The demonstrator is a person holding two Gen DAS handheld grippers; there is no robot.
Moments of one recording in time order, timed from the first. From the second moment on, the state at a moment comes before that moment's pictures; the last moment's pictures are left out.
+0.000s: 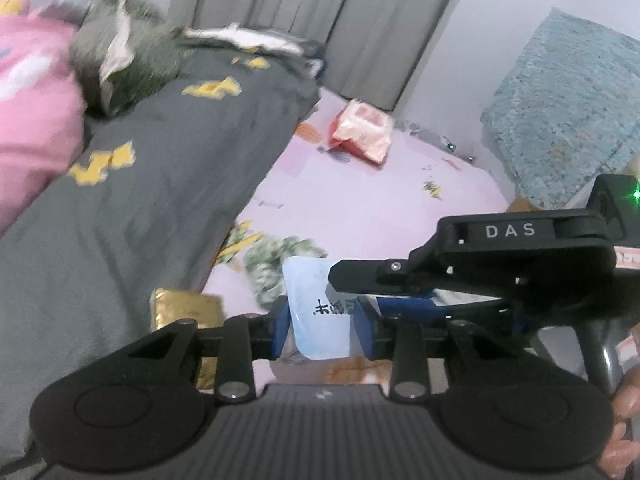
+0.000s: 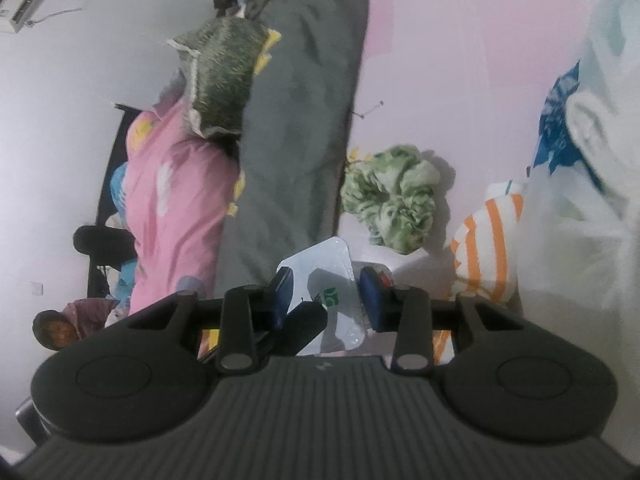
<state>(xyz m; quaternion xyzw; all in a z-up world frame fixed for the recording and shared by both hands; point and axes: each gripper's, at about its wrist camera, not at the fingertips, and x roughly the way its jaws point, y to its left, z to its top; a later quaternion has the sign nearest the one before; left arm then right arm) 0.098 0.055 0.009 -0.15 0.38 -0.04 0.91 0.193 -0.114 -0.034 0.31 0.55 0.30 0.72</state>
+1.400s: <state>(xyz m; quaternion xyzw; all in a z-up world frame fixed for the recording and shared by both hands) 0.138 -0.266 0.014 0.02 0.50 -0.34 0.80 0.117 -0.486 -0.066 0.44 0.58 0.06 0.68</state>
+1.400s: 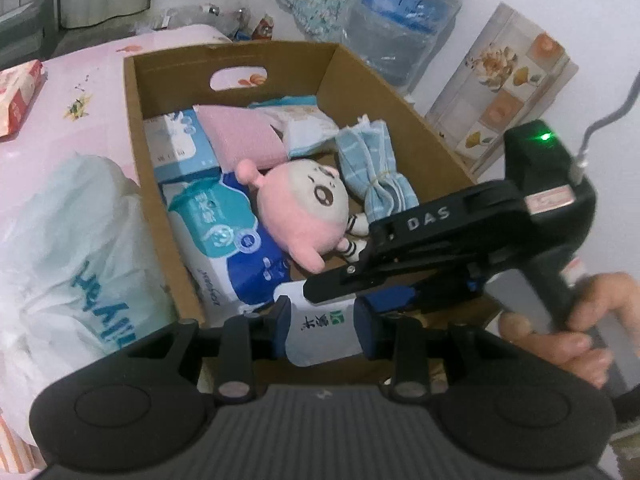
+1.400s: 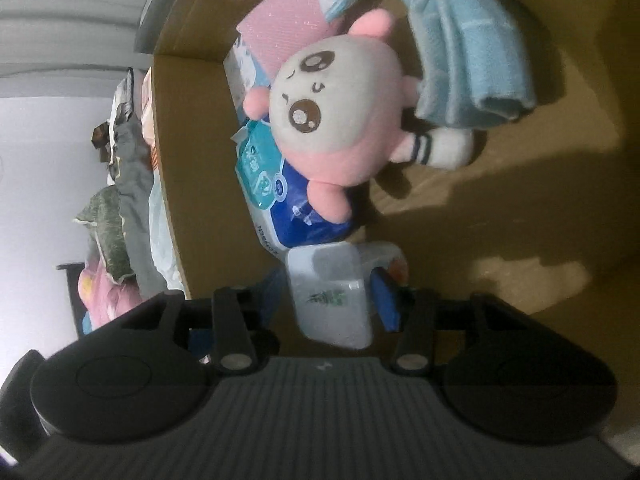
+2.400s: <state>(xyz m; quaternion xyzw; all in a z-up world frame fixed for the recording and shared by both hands) 0.093 -0.019 0.033 -0.03 0.37 -0.12 0.92 0.097 -0.438 0.033 0.31 0.46 0.09 0.83</state>
